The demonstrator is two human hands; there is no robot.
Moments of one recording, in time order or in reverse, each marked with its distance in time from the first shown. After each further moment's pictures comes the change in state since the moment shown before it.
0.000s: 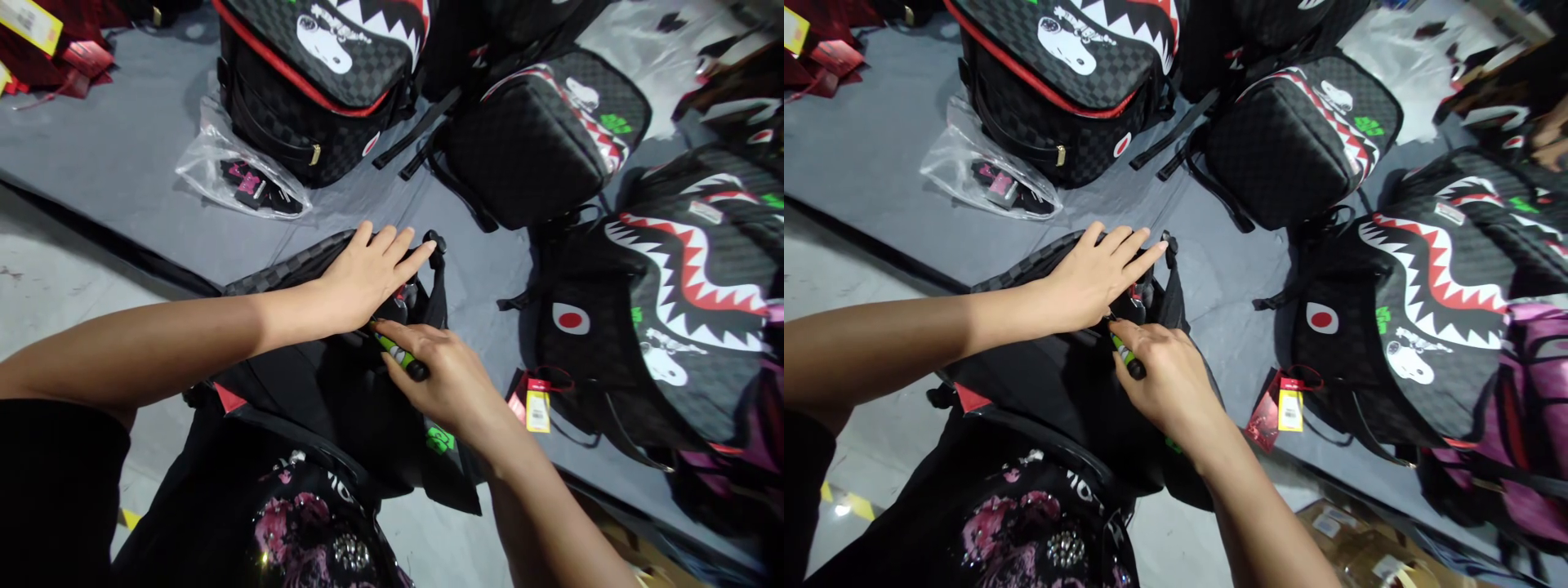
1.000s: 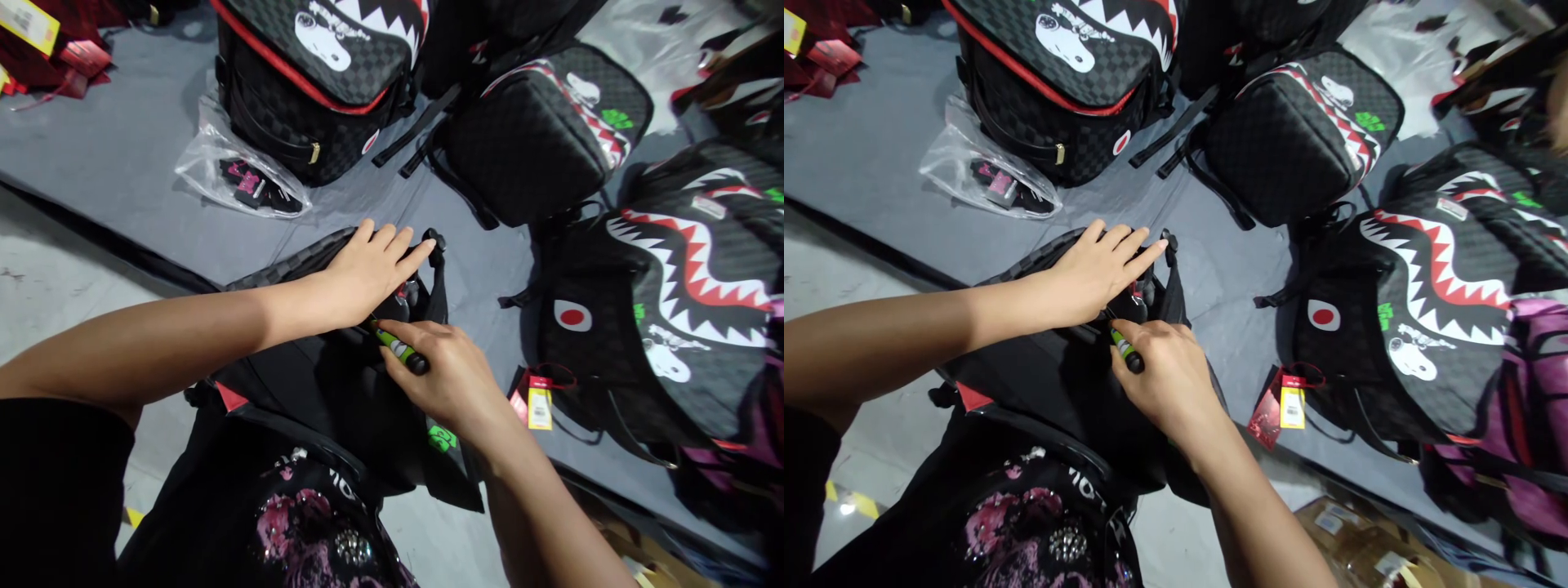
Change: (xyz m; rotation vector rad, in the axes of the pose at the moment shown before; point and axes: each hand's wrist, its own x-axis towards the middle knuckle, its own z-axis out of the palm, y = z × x) left_hand 0.004 -0.002 -0.004 0.033 -0.045 0.015; right_hand 0.007 -0.008 0.008 -0.025 0.105 0.039
